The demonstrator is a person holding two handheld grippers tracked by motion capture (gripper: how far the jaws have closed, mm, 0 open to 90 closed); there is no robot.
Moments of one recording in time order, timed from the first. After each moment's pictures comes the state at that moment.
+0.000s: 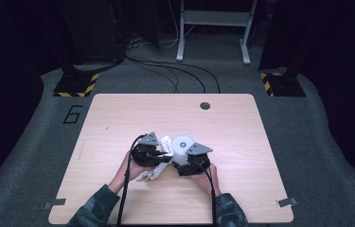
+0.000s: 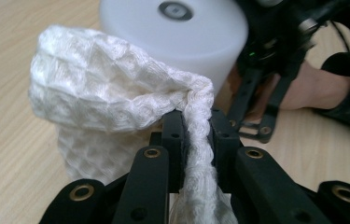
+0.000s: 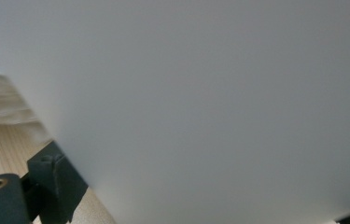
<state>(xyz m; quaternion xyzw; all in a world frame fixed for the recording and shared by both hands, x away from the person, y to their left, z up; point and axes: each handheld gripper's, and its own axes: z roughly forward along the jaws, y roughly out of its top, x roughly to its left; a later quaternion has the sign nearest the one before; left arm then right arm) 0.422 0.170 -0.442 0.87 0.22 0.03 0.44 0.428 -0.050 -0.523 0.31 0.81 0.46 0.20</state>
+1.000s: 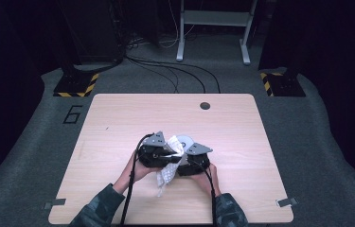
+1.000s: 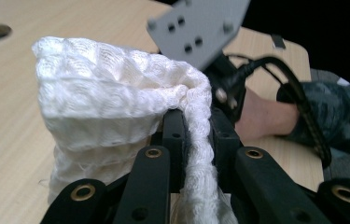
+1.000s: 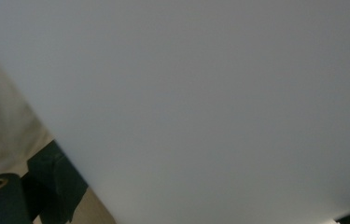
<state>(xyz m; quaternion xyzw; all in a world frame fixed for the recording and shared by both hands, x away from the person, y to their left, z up) 0.413 0.150 -0.416 0.86 0.18 0.03 0.48 0.428 -0.050 -0.523 0.31 0.81 0.46 0.20</state>
